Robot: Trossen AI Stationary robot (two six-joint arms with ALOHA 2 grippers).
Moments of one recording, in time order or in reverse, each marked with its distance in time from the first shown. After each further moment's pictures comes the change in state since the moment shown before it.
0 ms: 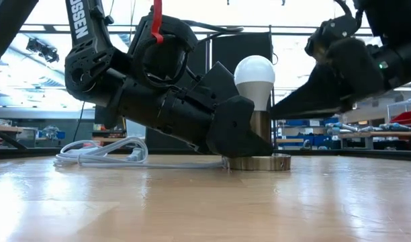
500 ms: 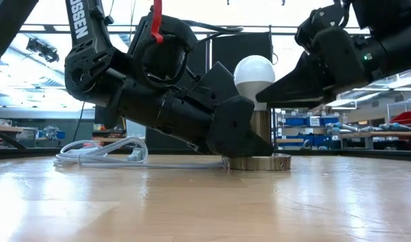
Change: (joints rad) left arm 0.000 0.000 0.000 0.004 -0.001 0.000; right arm -0.036 0.000 0.051 0.009 -0.028 -0.105
